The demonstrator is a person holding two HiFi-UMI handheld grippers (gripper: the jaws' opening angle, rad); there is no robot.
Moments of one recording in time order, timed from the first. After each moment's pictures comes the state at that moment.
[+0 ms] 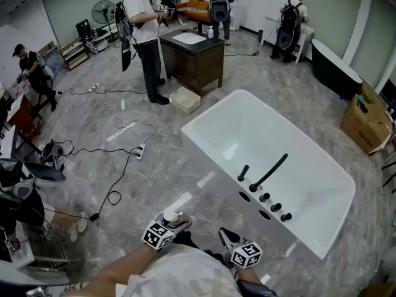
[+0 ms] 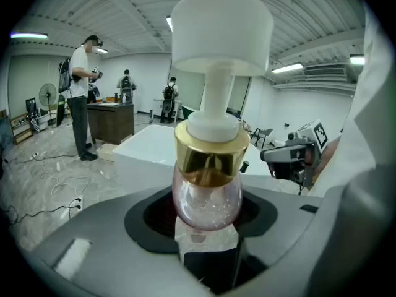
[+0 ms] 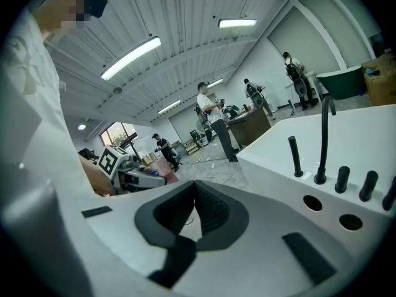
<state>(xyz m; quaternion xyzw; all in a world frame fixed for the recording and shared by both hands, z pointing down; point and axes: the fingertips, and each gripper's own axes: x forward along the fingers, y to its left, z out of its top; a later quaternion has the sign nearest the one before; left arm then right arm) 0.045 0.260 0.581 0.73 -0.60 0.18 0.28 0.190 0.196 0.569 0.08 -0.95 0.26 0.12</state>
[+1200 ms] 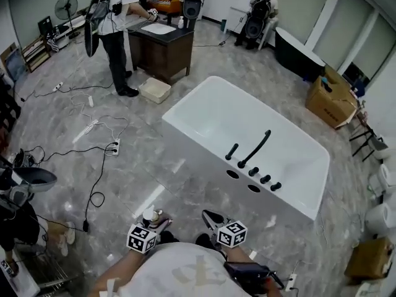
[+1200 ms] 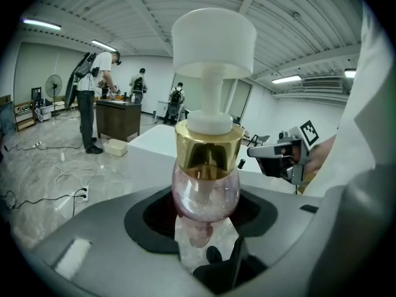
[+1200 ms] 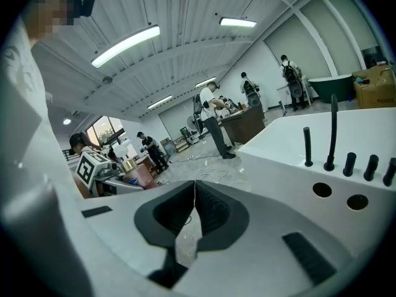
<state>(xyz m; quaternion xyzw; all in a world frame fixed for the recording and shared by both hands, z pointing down) -0.038 0.416 0.590 0.73 -0.60 0.14 0.29 0.095 0.312 0.581 0.13 -0.94 0.26 0.15</state>
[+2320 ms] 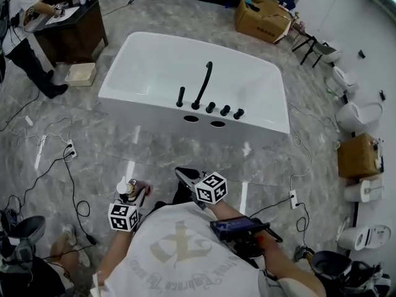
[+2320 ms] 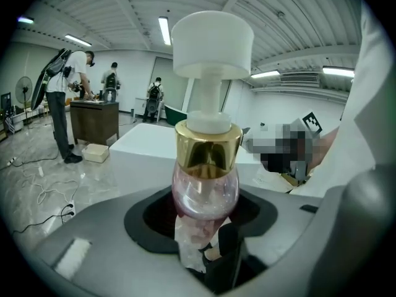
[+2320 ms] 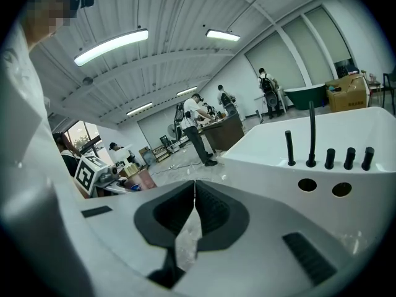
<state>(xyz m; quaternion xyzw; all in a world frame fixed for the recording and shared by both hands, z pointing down) -0.053 0.385 0.587 0.79 -0.52 0.17 0.27 0.090 0.314 0.558 0.24 -0.92 0.27 0.13</state>
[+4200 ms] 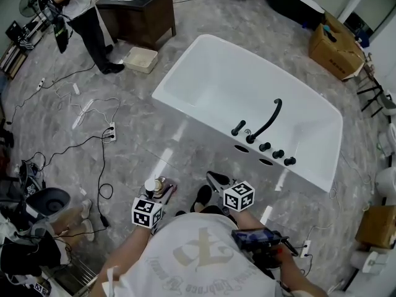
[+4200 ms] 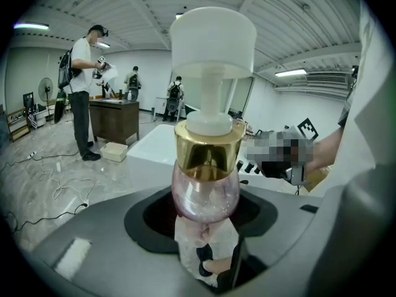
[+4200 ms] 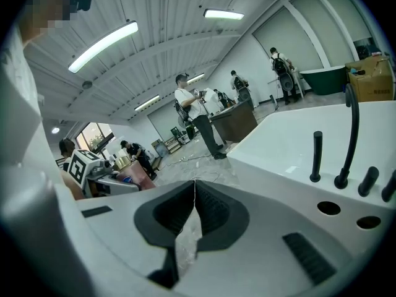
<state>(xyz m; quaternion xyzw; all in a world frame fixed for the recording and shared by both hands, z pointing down) -0.115 0.250 0.583 0.73 -0.59 0.18 0.30 0.015 0.151 0.589 0.16 -0.93 0.30 0.16</state>
